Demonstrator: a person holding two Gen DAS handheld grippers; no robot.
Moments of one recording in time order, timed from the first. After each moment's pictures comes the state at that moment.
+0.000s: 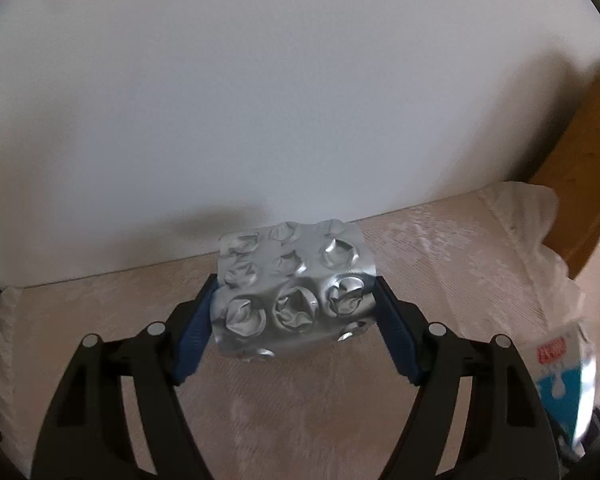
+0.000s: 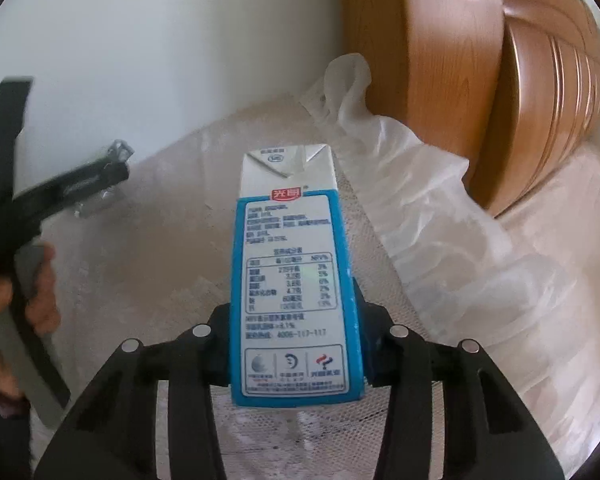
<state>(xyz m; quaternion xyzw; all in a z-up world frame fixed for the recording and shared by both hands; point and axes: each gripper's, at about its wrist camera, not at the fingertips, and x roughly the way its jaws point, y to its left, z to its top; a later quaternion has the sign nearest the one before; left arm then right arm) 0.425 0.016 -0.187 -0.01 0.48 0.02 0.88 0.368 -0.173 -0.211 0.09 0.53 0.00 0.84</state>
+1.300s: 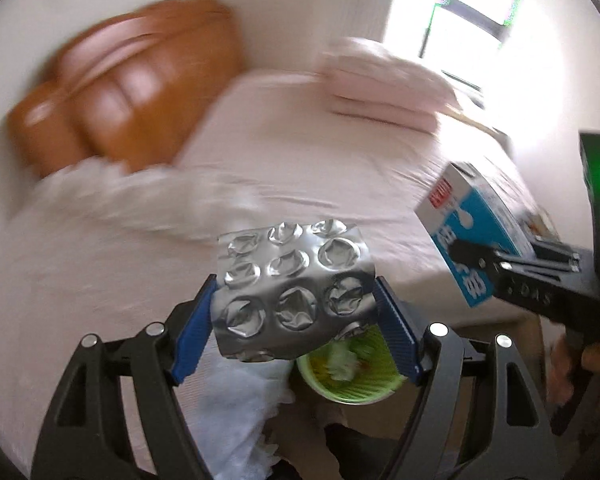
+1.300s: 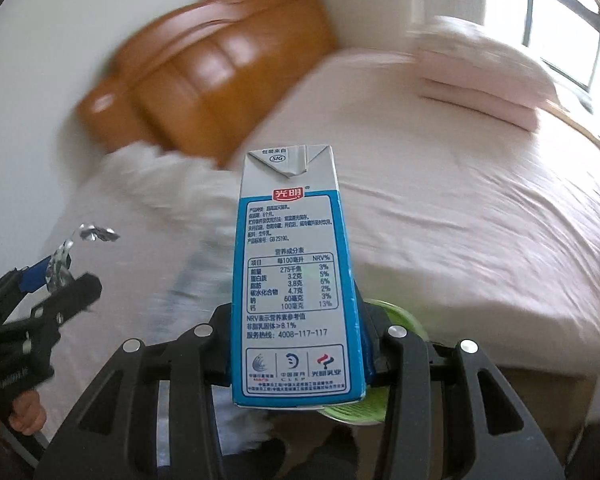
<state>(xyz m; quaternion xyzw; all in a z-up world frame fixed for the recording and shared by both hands) -0.089 -0.205 -0.090 0.22 0.39 -0.54 0.71 -0.200 -0.312 -0.102 0.26 0.41 -0.36 0.80</state>
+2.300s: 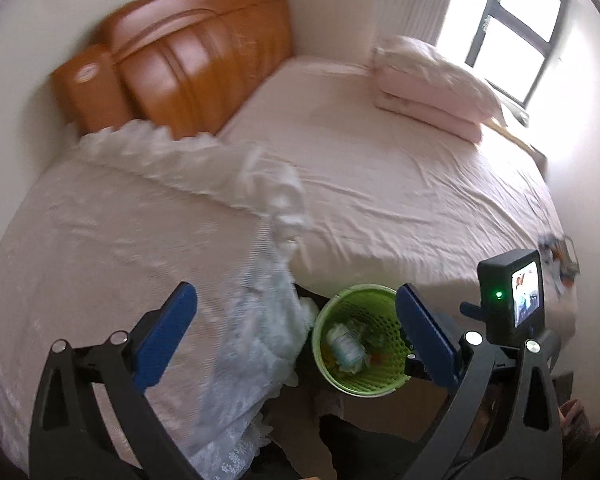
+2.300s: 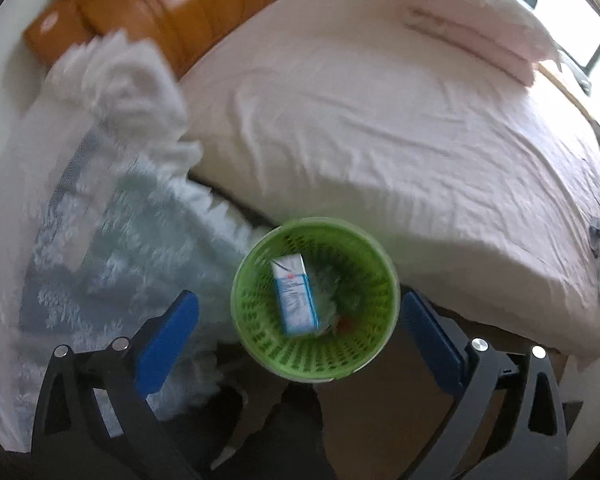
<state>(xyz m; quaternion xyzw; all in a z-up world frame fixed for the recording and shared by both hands) -0.066 -0.167 -0.081 0.18 0.43 -0.43 0.77 -0.215 -0.333 -0.213 0.24 0.54 -0.31 0.75</state>
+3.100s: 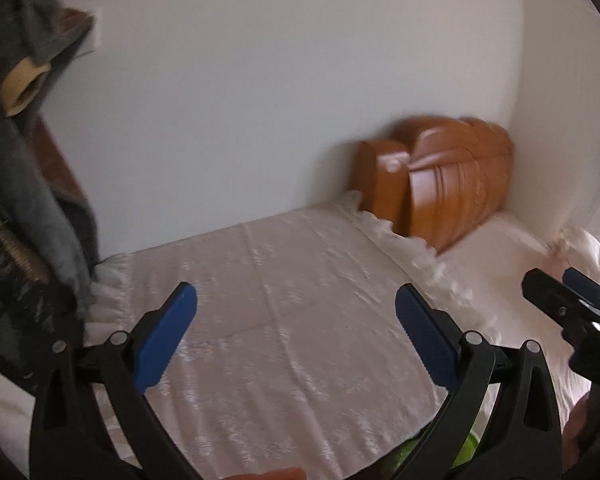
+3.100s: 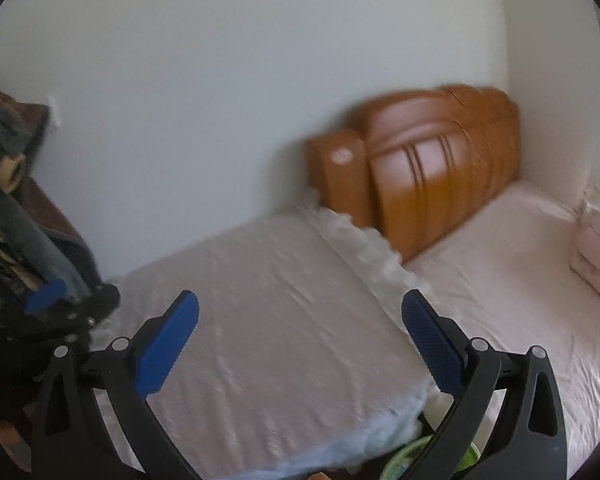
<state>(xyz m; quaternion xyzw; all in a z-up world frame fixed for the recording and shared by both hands) 0.014 0.063 0.045 0.00 0.33 -0.08 0.94 -0.045 -0.145 0.057 0.08 0.33 -0.03 0.94</state>
